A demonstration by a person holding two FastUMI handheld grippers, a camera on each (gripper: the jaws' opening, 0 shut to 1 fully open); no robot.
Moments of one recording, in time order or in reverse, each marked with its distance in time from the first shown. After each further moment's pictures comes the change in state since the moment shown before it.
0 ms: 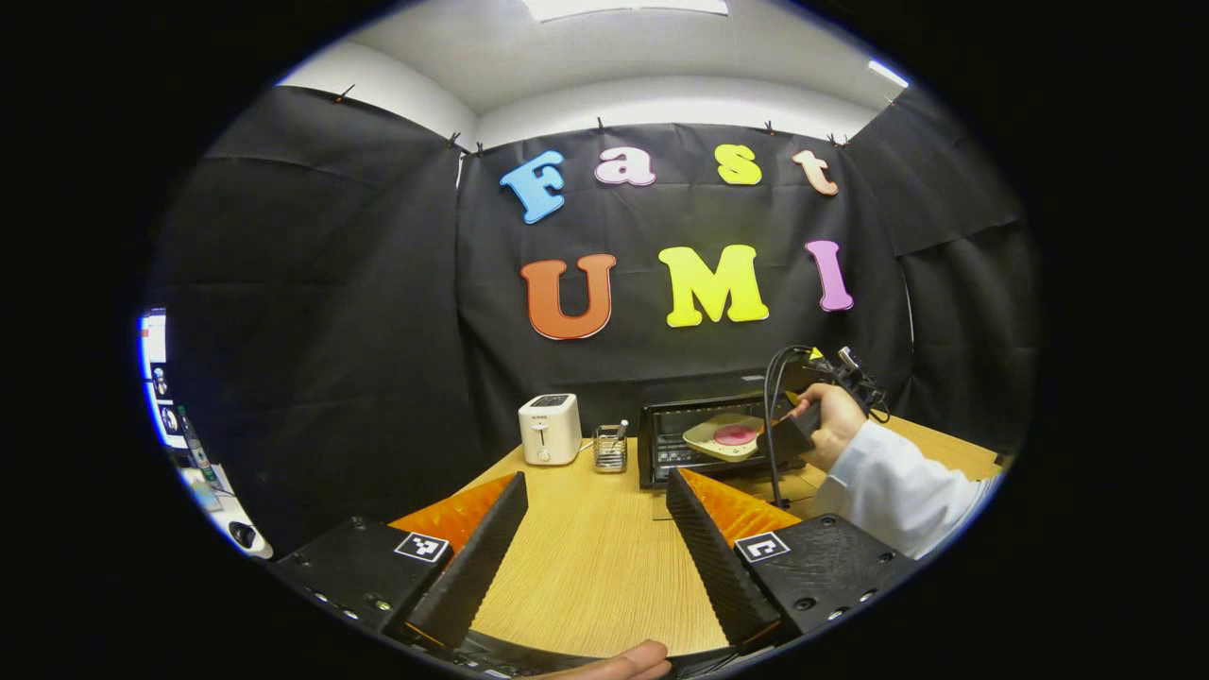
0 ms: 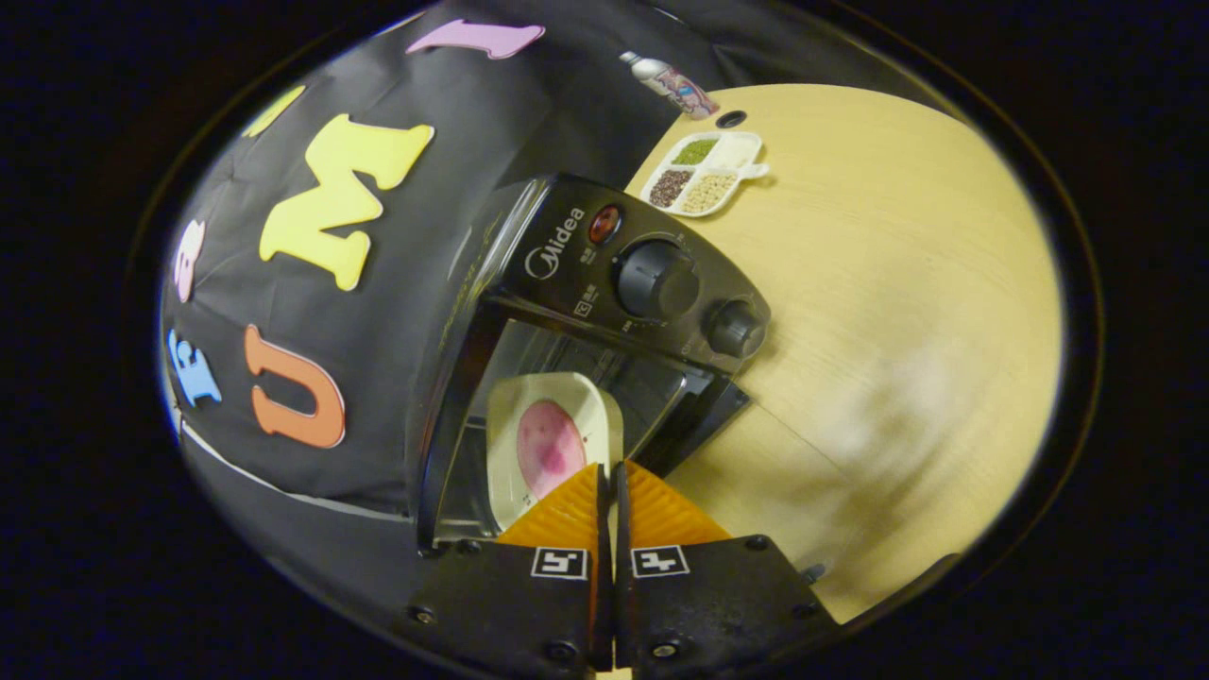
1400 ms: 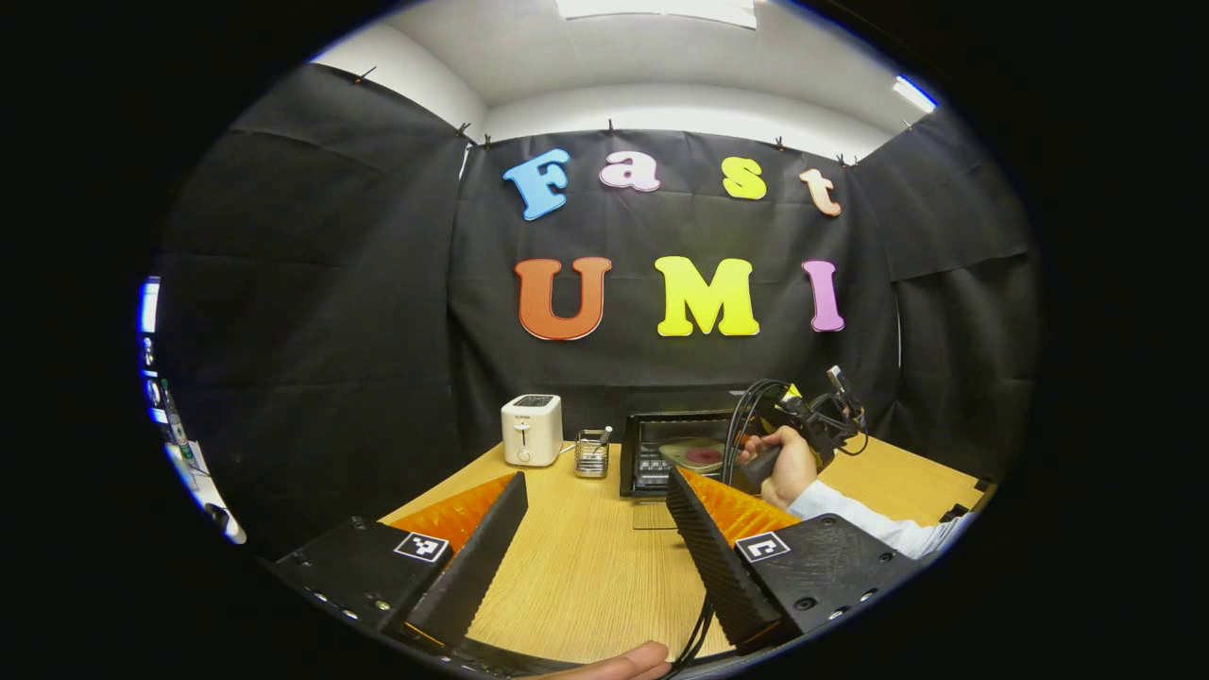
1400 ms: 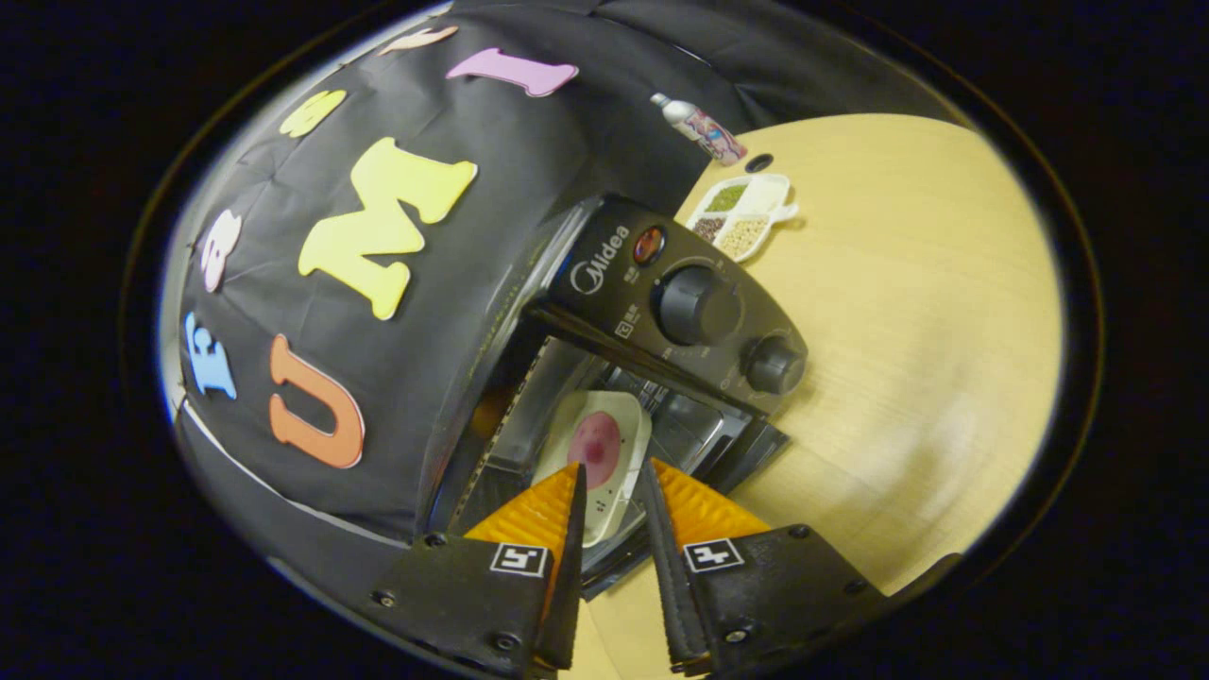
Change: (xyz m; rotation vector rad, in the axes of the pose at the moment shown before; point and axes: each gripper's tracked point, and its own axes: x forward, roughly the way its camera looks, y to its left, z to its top) left arm 0.002 -0.009 0.010 -0.064 -0.008 -0.050; right arm -0.003 0.005 0.014 -0.140 -0.206 0.108
